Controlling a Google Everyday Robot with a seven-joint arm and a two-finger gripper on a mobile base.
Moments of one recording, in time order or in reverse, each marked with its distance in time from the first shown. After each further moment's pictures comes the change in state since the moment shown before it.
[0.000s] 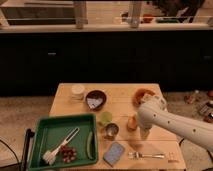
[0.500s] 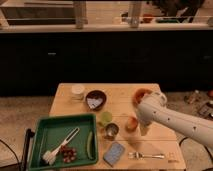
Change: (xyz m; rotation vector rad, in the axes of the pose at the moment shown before) arm 0.005 -0.019 -0.010 0.039 0.009 0.024
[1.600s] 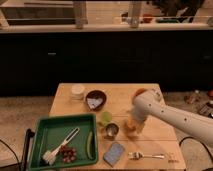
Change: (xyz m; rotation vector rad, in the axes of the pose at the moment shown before) arm -0.034 -0.018 0.026 -0.056 -0.126 -0.248
